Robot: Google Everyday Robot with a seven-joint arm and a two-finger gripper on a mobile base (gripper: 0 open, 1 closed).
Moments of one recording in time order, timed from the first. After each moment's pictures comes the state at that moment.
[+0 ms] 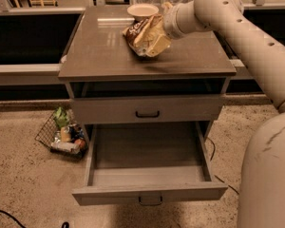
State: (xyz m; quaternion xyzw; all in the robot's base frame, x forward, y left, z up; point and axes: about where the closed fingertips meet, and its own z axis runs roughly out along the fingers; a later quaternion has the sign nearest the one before) arm 0.821 -0.053 0.898 -0.57 0.65 -0.01 0.50
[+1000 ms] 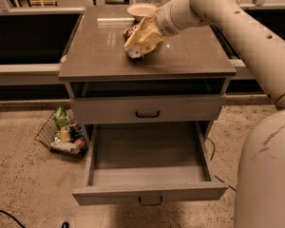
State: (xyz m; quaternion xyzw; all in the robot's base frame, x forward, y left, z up) arm 0.801 -0.024 0.909 -0.57 0.67 0.04 0.48
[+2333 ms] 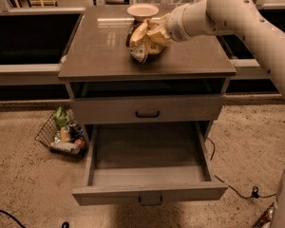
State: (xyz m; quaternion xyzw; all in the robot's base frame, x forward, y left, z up) arm 0.766 -0.040 0.919 -0.52 0.68 0.10 0.51
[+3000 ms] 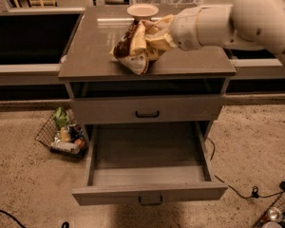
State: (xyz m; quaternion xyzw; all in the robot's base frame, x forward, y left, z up) arm 0.665 -0.026 0.960 -0.56 0.59 0.14 0.56
